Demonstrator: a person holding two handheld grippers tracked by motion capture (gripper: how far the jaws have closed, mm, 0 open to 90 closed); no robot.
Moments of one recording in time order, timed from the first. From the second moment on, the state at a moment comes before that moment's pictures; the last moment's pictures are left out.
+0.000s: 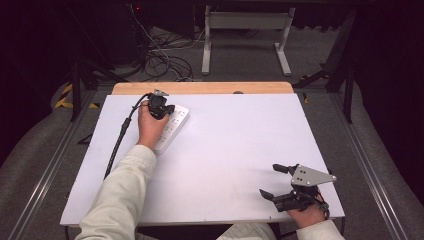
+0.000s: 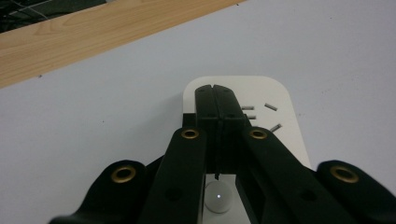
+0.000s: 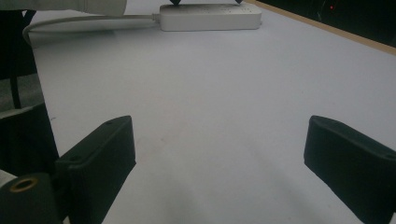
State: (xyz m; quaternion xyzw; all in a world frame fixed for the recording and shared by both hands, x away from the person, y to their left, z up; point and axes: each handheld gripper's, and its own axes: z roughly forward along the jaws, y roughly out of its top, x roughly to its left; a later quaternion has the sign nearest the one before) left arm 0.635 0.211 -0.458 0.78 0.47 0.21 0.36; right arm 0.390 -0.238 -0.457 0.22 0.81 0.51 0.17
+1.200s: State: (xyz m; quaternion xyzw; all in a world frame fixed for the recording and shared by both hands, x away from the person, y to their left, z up) left arm 0.645 0.201 -0.452 0.80 0.47 0.22 0.31; right arm 0.390 -0.239 -0.457 0.22 0.81 0.51 0.17
